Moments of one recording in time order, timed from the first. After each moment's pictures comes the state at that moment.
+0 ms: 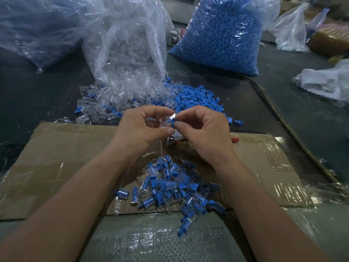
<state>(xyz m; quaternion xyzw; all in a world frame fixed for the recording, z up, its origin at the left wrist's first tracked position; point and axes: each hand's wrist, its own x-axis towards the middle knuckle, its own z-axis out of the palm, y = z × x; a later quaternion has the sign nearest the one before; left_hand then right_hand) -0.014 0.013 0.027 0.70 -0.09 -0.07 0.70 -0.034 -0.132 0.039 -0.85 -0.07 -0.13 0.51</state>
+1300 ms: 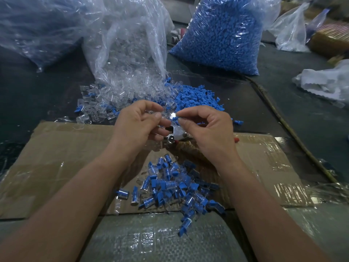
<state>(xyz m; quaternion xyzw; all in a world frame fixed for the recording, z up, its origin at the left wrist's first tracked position) -0.010 0.013 0.025 0.70 -0.05 -0.05 0.71 -0.035 -0.135 0.040 -0.84 -0.07 -0.16 0.51</state>
